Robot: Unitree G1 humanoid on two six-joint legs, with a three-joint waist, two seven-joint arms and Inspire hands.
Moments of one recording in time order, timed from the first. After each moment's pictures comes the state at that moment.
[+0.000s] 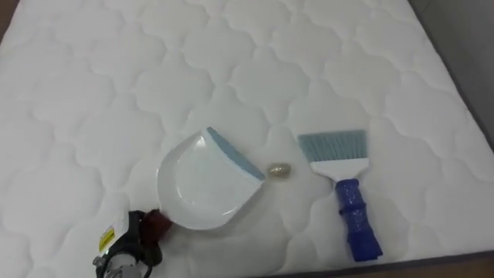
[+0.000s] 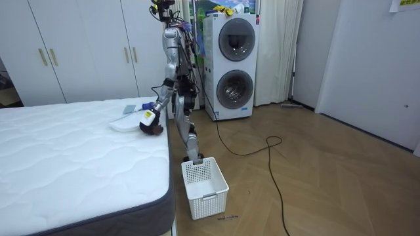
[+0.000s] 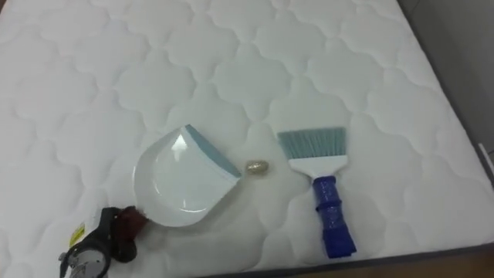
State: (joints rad) left arm -0.17 0.21 -0.18 1.19 0.45 -0.04 0.47; right arm -0.07 -0.27 0.25 1.36 0.16 -0.01 0.03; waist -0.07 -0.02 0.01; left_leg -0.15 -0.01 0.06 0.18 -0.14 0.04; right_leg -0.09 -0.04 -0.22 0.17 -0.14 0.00
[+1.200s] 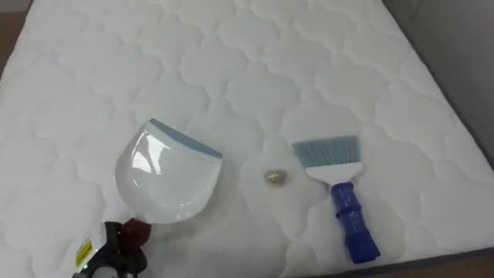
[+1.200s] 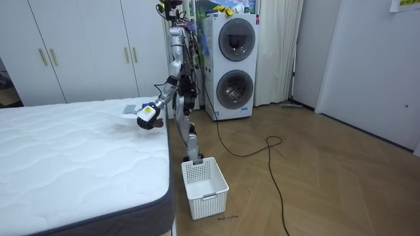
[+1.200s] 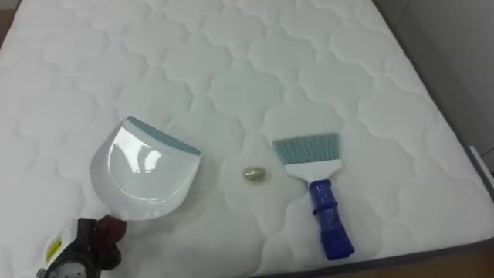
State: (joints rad) left arm -0.07 0.27 -0.16 1.07 0.39 -0.09 0.56; right arm -0.03 -0.29 0.08 1.31 0.48 -0.03 -0.08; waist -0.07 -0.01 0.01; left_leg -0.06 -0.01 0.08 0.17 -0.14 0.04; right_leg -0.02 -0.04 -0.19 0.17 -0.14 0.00
